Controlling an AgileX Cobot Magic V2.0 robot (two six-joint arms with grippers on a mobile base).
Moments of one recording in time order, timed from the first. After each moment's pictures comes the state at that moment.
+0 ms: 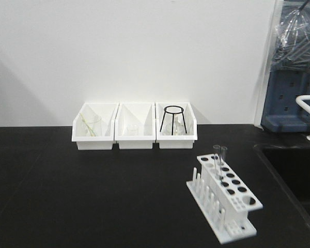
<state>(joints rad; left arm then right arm) 0.05 -0.02 0.03 0.05 0.26 -0.17 0.04 -0.01 0.03 -0.06 0.20 0.18</state>
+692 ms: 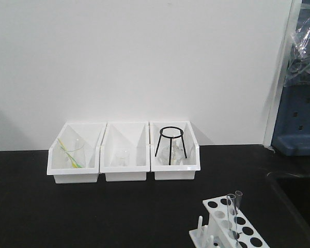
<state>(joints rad) 0.05 -0.02 0.03 0.05 0.26 -0.17 0.04 -0.01 0.03 -0.06 0.20 0.18</state>
